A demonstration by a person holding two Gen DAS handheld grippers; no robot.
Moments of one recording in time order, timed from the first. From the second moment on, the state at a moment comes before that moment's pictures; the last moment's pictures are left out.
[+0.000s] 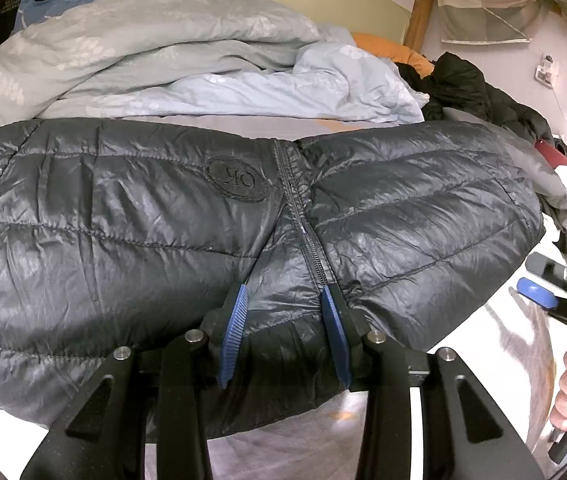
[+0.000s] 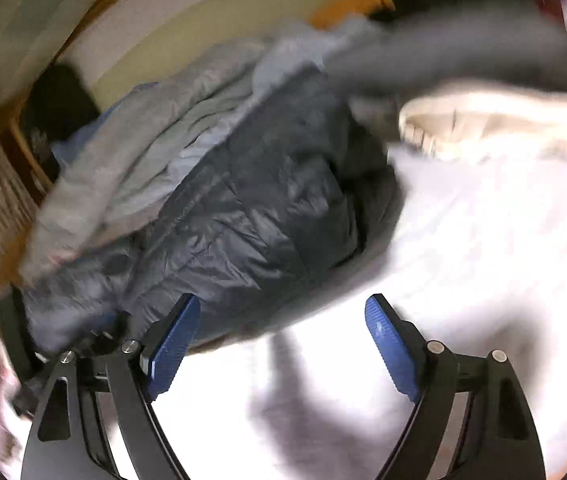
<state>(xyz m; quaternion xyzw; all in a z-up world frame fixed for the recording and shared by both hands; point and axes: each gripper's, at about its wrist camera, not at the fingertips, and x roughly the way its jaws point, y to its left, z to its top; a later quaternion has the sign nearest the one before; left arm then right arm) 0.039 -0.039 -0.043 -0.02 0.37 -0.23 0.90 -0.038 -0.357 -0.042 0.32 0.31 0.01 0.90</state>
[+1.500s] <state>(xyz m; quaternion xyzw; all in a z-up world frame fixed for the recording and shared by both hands) 0.046 0.052 0.002 -0.12 0.41 -0.19 0.88 -0.037 -0.283 0.131 -0.08 0.20 -0.12 0.97</state>
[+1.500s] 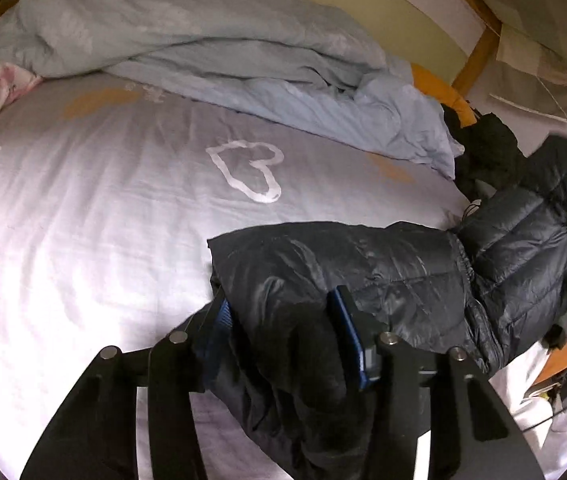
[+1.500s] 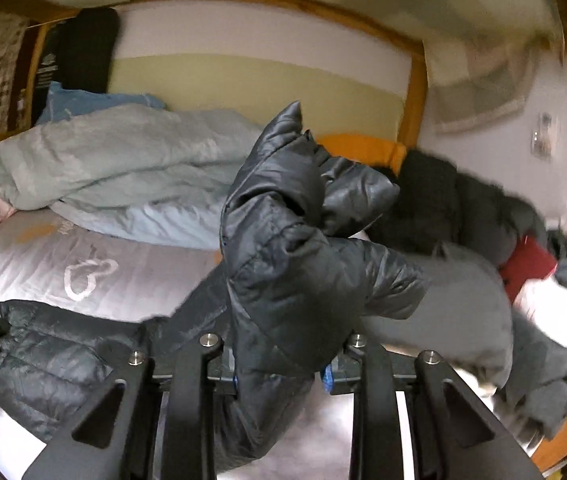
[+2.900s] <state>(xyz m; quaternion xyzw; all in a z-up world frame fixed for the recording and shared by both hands) 0.019 0.092 0.078 -0.11 0.31 -0.18 0.93 -0.106 -0.038 0.007 -0.25 0.11 0.07 0.96</state>
